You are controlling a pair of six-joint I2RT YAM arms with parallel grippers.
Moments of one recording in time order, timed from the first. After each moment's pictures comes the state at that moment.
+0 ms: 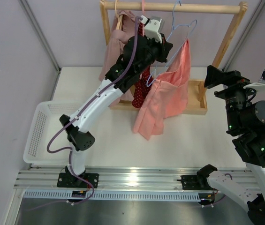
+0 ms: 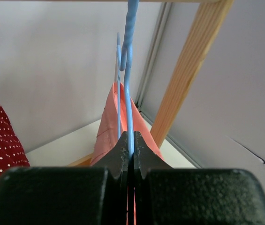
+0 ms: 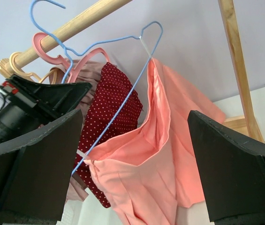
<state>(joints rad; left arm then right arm) -0.82 1.97 2.37 -0.30 -0.11 -0.20 0.55 0.80 1.39 -0.28 0.57 0.36</state>
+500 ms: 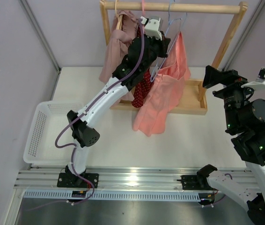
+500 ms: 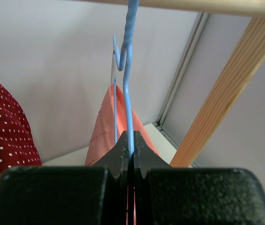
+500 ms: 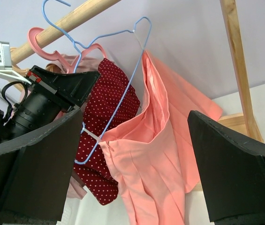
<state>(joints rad) -0.78 2.06 2.37 -0.15 -0.20 -0.18 0.55 0.81 1.39 -0.29 0.57 0.36</state>
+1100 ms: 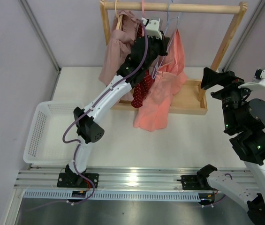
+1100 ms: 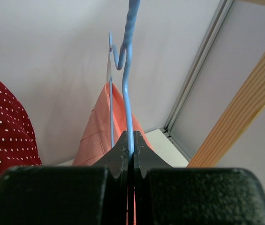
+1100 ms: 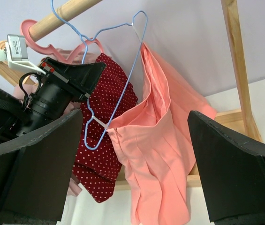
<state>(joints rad) -0.75 2.17 2.44 -0.08 -0.20 -0.19 0.55 0.81 1.36 -0.30 0.57 0.36</state>
